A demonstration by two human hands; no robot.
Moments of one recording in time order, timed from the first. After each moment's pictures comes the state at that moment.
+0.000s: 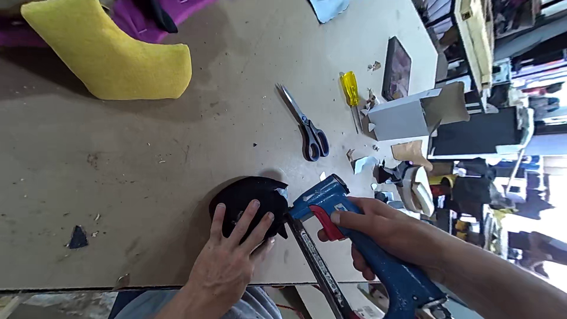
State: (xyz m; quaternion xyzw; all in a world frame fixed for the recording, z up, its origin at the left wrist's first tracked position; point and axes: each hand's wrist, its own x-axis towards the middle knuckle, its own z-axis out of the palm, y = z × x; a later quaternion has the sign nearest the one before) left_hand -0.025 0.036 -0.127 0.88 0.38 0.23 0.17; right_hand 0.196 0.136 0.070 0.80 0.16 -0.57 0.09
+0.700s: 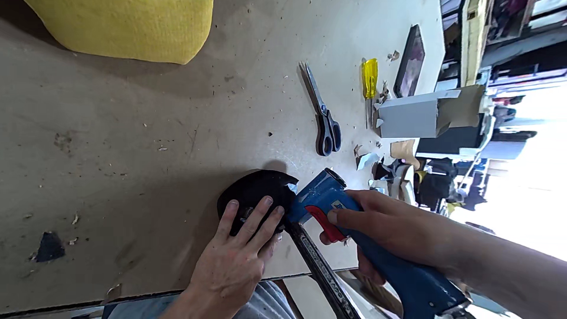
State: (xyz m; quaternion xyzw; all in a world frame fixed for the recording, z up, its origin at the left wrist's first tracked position) left_hand -0.023 0.038 -0.128 0.86 0.40 0.23 0.22; right_hand 0.154 0.175 0.058 0.80 0.14 -0.53 0.23
